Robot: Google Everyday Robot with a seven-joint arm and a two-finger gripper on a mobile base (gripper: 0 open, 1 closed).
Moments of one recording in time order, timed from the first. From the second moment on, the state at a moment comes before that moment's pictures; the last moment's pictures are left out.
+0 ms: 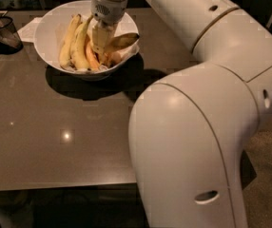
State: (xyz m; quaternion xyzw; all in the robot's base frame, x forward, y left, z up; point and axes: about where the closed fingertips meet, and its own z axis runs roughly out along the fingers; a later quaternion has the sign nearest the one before) arm 0.685 0.076 0.917 -0.58 0.80 0.06 0.14
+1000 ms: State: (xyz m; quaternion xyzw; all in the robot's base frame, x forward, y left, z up) arm 0.684 0.054 0.934 -0.54 0.81 0.09 0.19
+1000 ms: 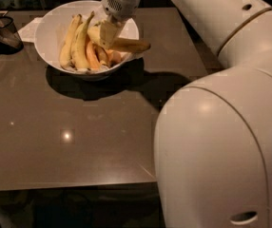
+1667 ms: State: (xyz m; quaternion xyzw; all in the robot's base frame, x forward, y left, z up) arm 0.676 0.026 0.967 -0.50 0.84 0.07 0.20
